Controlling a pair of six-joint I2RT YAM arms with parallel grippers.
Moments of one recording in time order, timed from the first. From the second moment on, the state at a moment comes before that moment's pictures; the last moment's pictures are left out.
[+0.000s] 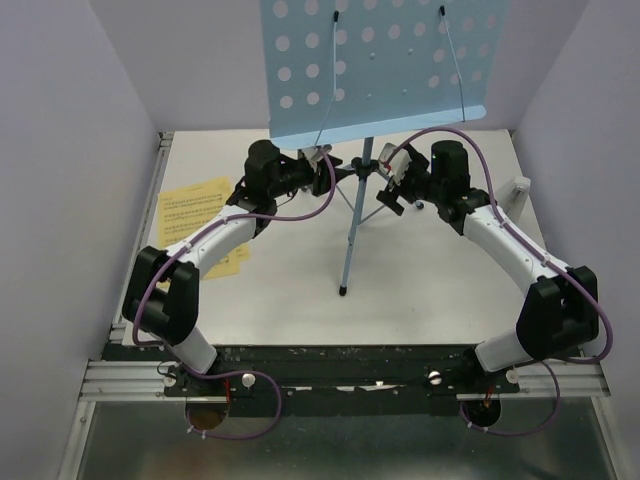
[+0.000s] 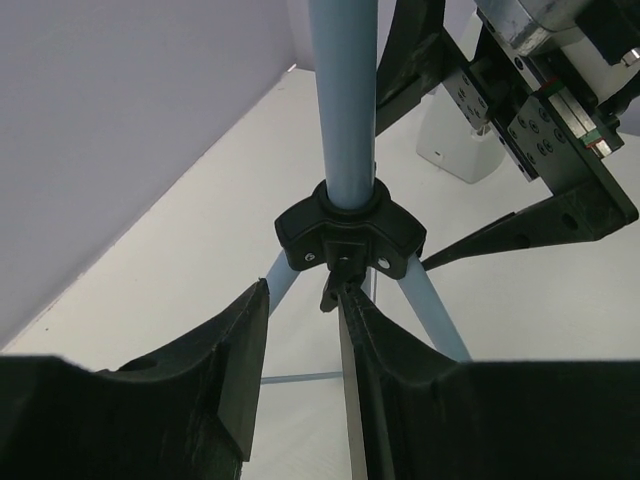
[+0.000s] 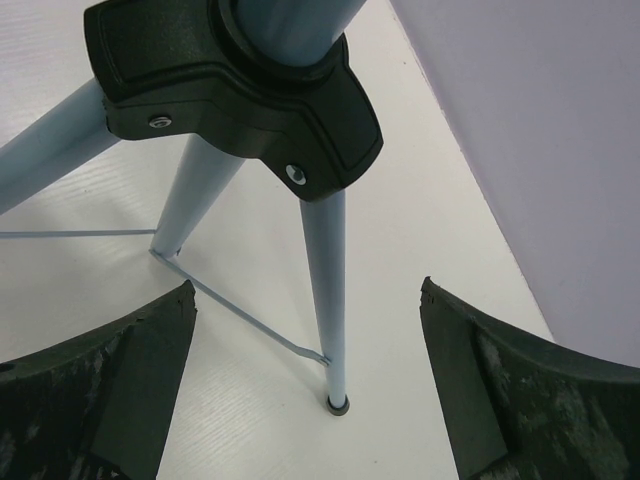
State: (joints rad) left arm -0.46 1.61 1.17 0.45 0.65 0.06; right arm 0.33 1.48 1.15 -0.13 -0.43 -0.75
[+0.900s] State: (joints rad) left arm -0.50 1.64 1.20 0.42 0.67 0.03; right arm 0.33 1.53 1.16 -0.12 -0.43 -0.73
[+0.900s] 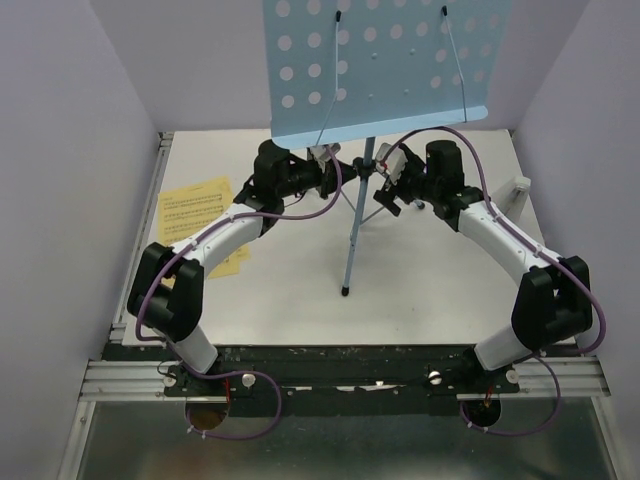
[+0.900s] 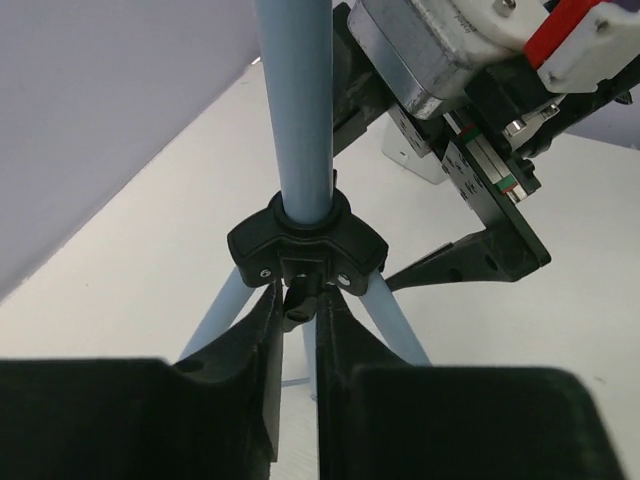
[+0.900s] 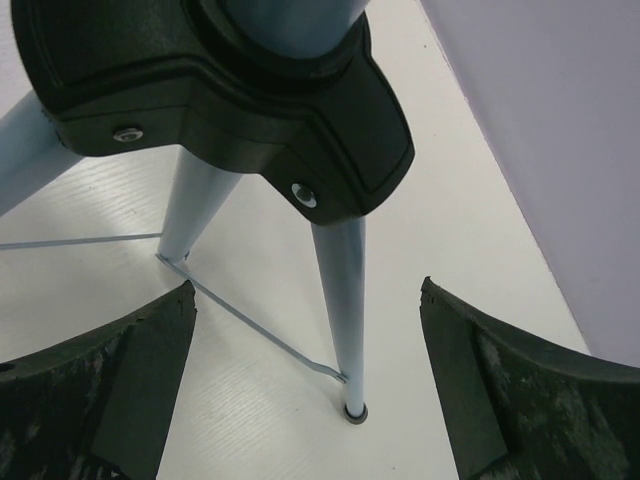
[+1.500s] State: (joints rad) left arm -0.33 1.65 1.22 0.39 0.82 -0.58; right arm 0.33 1.54 1.19 -0.12 -0.44 -0.58
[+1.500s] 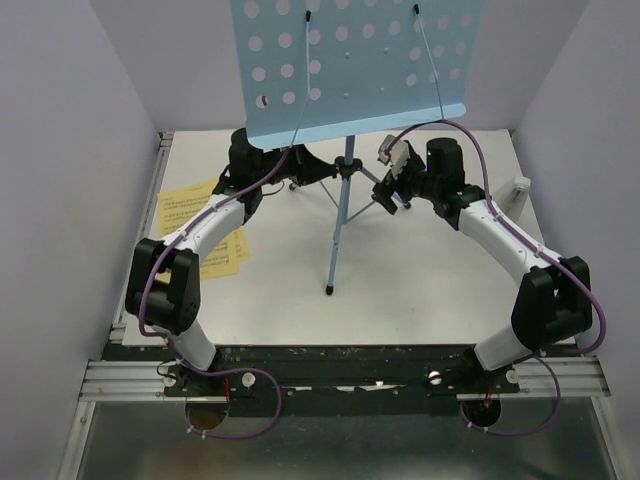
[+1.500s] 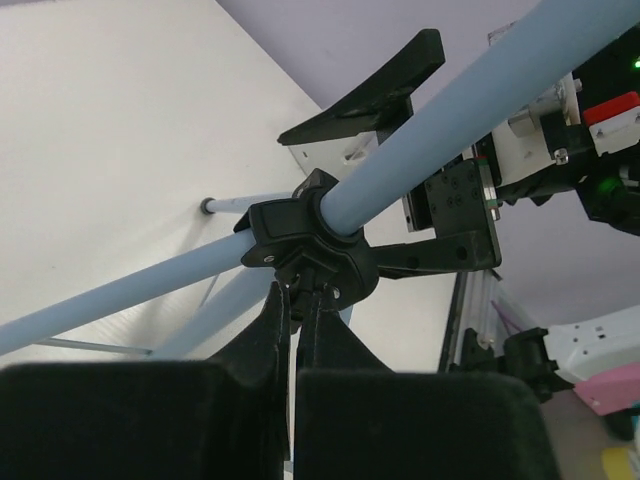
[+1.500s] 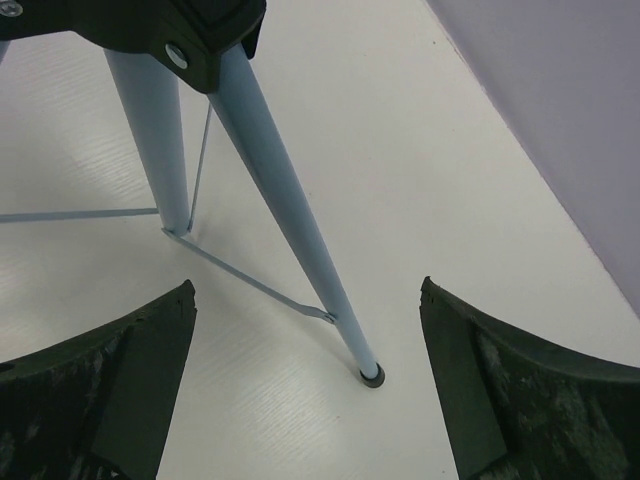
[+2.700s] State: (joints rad) left arm -0.02 1.45 1.06 -0.10 0.35 -0.91; right arm 0.33 1.48 1.23 -0.18 -0.43 -0.53
